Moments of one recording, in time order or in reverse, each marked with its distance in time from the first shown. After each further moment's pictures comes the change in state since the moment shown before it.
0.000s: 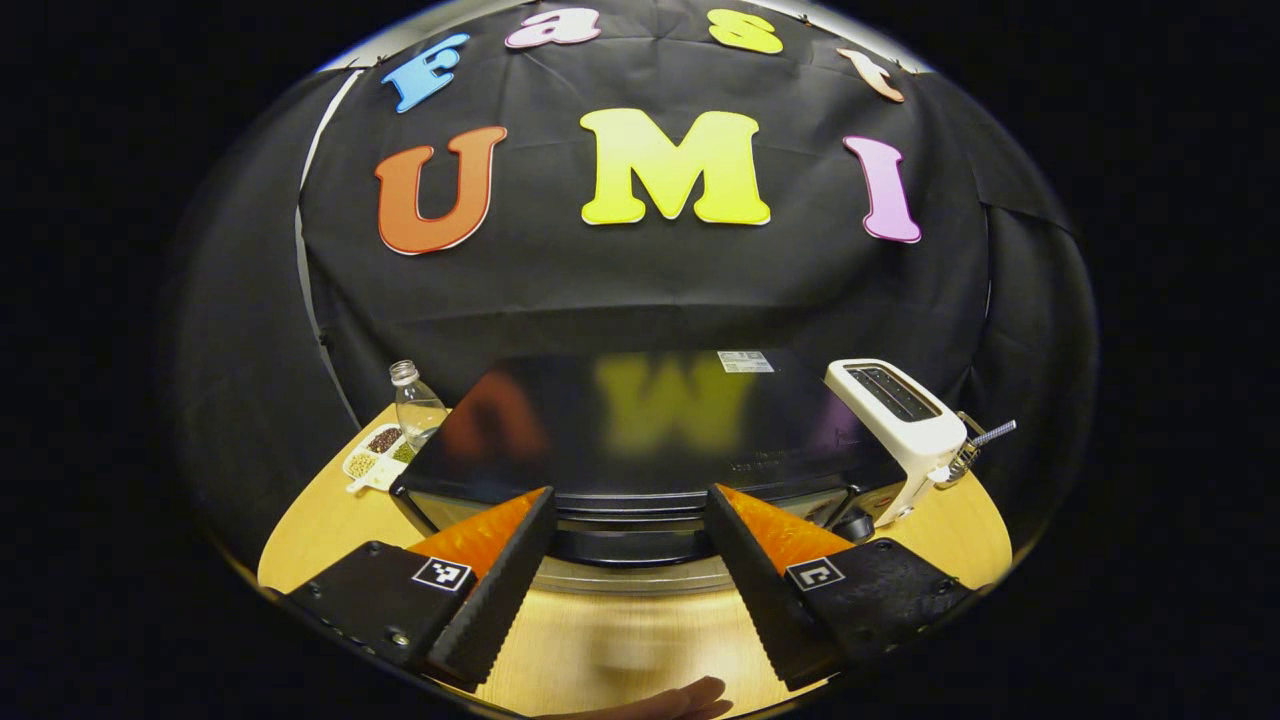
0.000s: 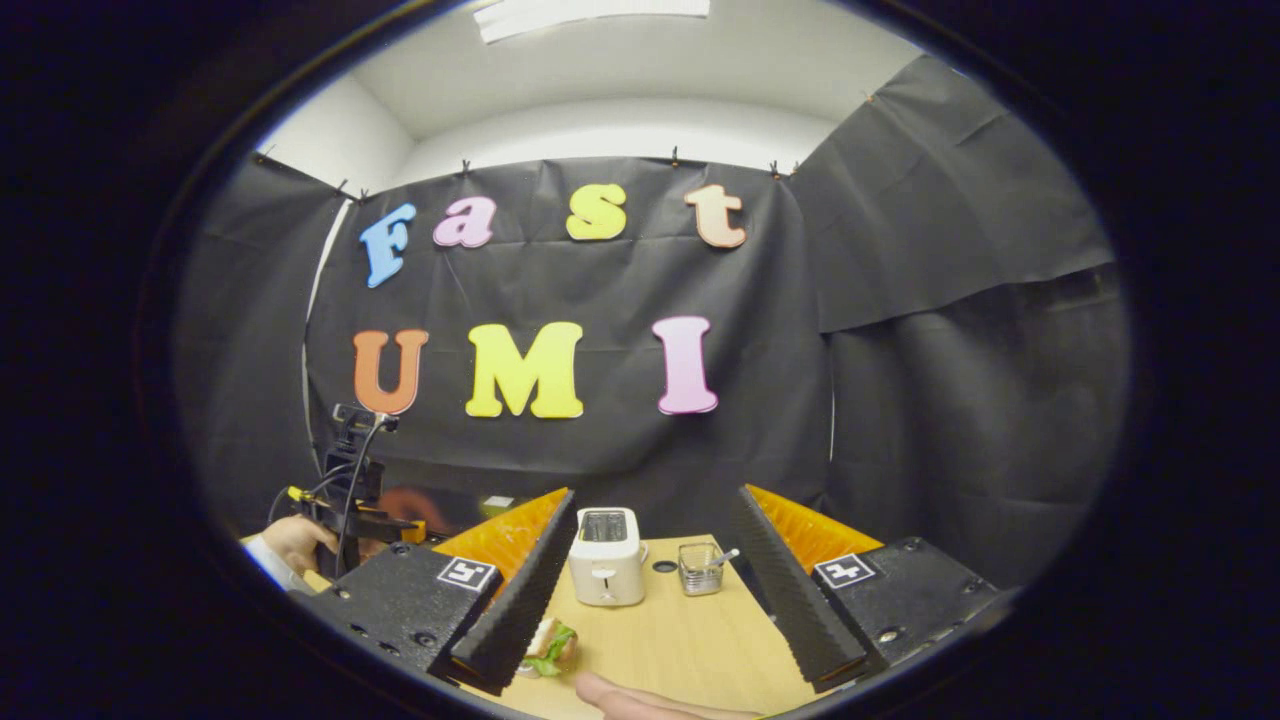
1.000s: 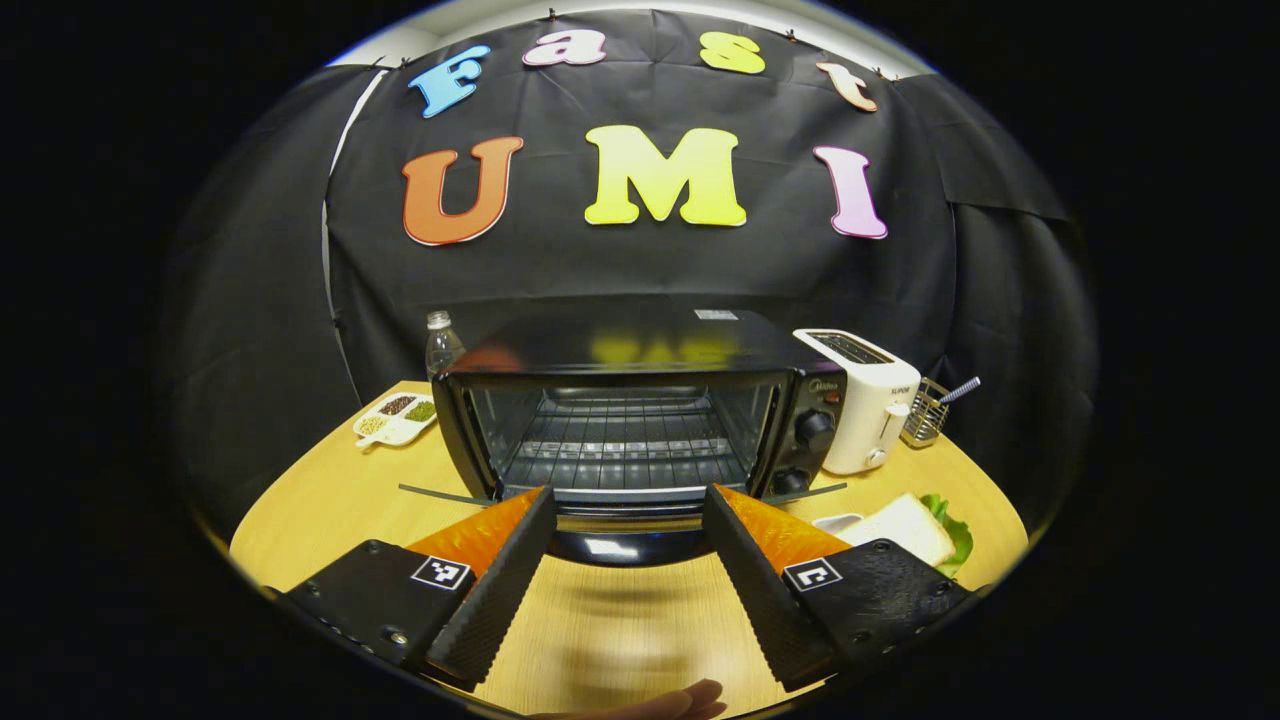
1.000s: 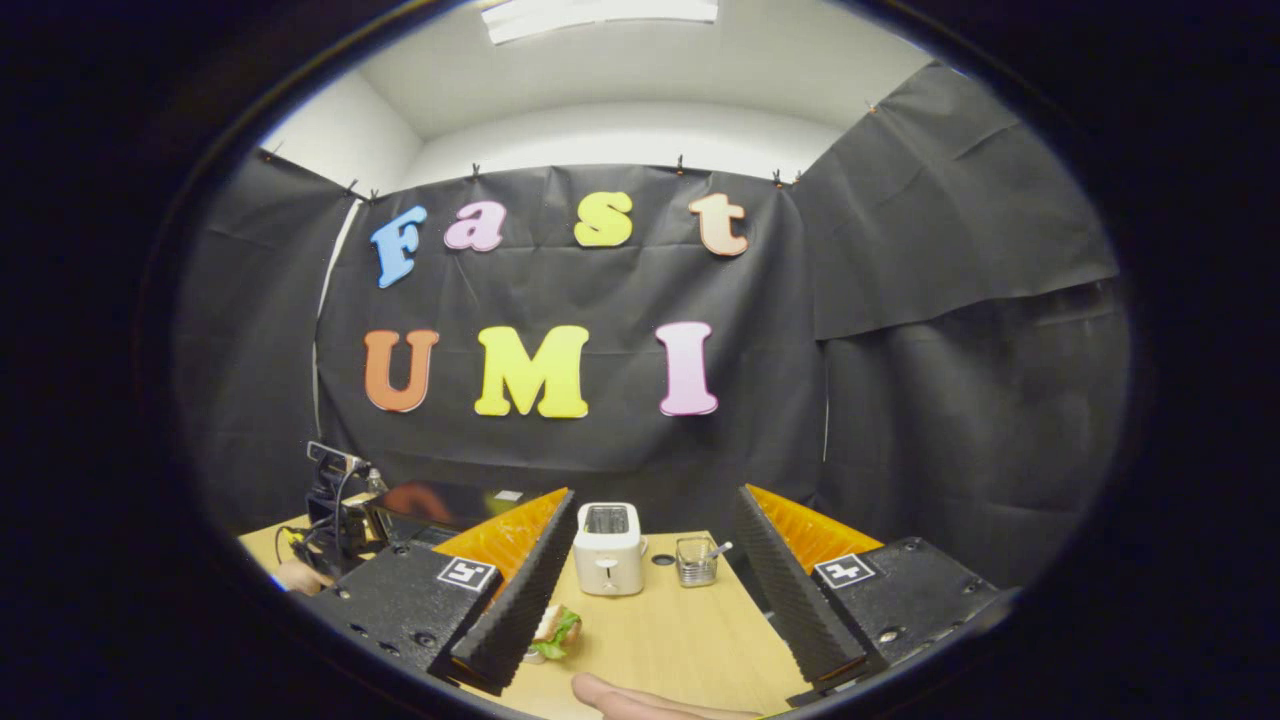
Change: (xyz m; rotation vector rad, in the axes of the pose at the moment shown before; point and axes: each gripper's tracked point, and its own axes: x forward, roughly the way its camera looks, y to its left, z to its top) left arm -0.082 -0.005 -0.093 0.011 -0.062 -0.029; right arm -0.045 0.005 0.012 -0.022 -0.002 -0.002
